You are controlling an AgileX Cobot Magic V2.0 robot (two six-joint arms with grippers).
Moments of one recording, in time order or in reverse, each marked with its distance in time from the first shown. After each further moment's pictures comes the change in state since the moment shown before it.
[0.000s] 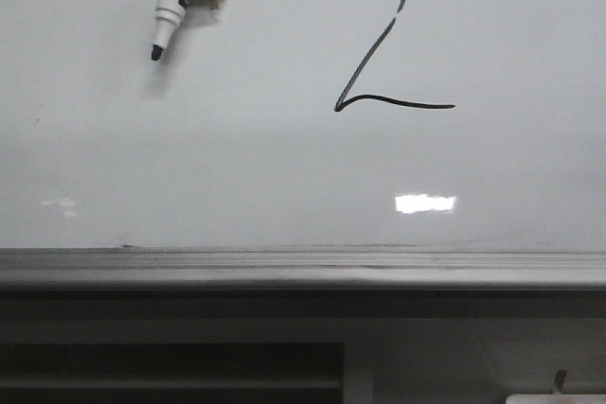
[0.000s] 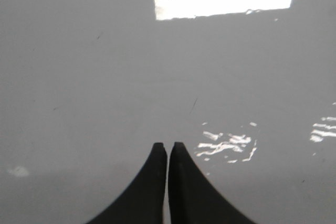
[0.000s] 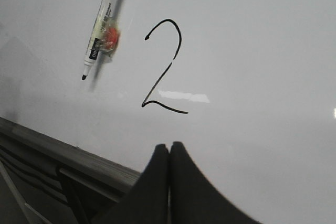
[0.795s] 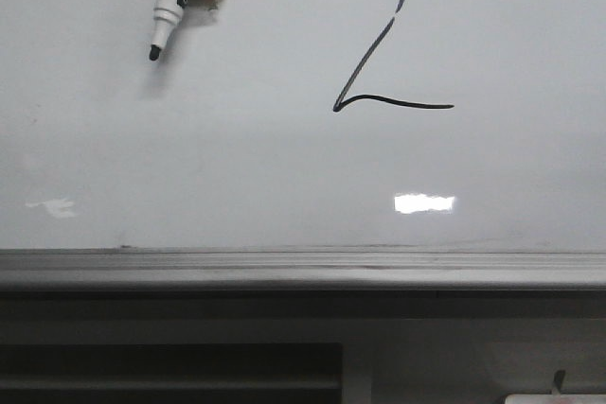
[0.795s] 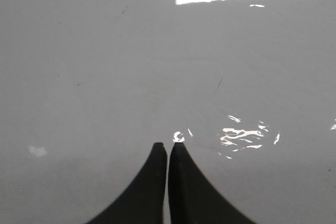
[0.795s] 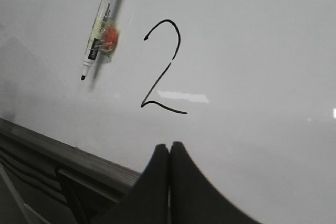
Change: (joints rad) left arm 0.072 -0.012 0.000 -0.010 0.053 -0.007; right arm 0.000 0.000 0.000 0.001 -0.001 0.000
